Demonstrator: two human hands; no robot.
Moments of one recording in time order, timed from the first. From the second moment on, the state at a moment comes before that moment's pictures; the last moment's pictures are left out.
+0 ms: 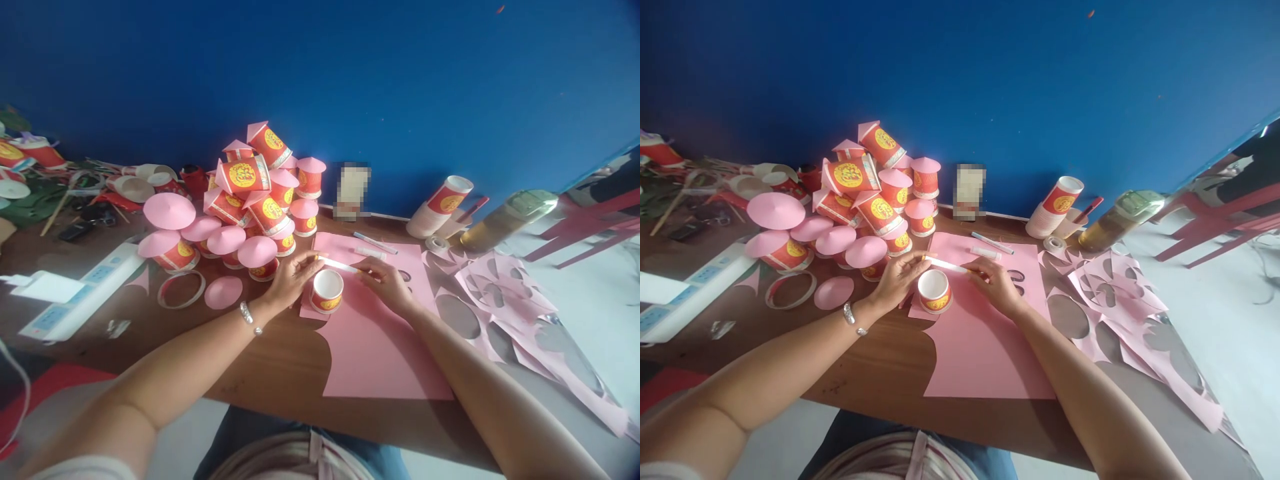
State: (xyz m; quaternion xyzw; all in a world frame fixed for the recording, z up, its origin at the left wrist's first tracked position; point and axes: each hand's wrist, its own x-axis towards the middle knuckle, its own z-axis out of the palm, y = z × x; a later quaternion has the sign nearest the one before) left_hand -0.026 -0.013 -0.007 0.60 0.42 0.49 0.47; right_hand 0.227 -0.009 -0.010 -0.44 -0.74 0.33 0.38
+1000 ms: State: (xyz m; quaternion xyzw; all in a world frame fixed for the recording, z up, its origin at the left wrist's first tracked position) left_hand -0.022 -0.019 0.000 0.77 0.44 0.33 0.34; right_hand 0.225 -0.012 0.002 -0.42 -0.57 0.49 0.51
